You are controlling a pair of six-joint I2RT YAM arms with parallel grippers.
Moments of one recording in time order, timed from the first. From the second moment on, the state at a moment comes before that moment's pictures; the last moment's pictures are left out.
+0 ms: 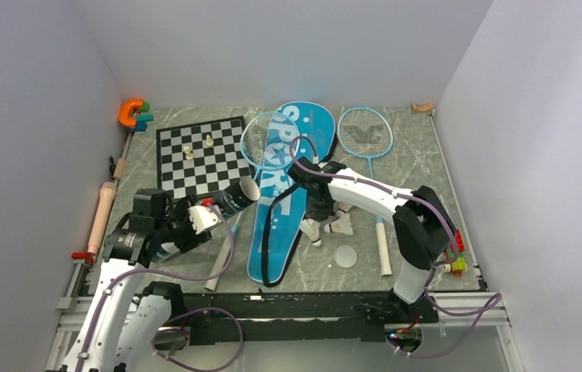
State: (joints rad) left arm -0.12 0.68 0.73 -0.88 0.43 0.96; right arm 0.76 1.76 1.26 -0.88 0.27 0.83
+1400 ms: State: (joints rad) left arm -0.12 0.66 0.68 -0.70 0.62 0.82; right arm 0.86 1.16 1.28 -0.31 0.10 0.88
